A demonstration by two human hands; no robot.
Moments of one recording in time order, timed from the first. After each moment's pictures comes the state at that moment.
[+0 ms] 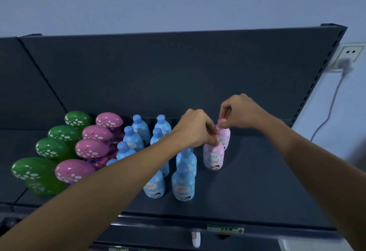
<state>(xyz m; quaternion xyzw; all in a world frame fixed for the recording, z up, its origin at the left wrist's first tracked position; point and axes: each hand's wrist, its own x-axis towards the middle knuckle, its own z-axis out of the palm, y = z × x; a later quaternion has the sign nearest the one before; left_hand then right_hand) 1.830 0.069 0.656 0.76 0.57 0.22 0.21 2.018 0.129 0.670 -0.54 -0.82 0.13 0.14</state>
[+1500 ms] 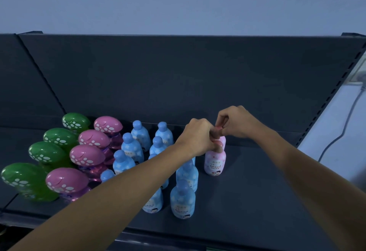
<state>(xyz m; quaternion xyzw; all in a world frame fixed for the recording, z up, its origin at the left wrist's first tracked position) 1.833 0.105 0.639 0.73 0.60 0.22 0.25 2.004 0.176 0.646 -0.51 -0.83 0.18 0.14</state>
